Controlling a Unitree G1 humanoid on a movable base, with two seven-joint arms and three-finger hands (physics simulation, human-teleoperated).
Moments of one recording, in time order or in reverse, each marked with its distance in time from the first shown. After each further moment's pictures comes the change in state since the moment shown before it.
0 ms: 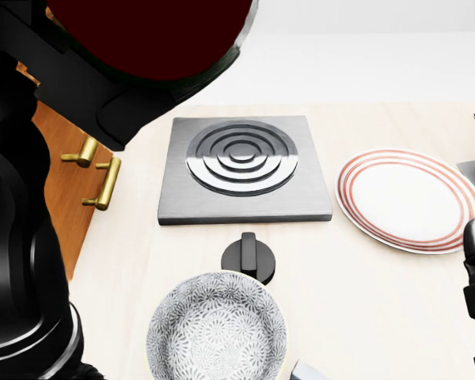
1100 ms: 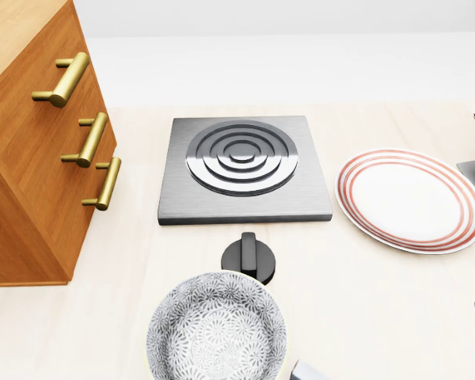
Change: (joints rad) left arm -0.253 0.847 0.317 0.942 -0.724 0.000 0.147; right arm -0.059 0.563 -0.197 0.026 -0.287 0.000 0.556
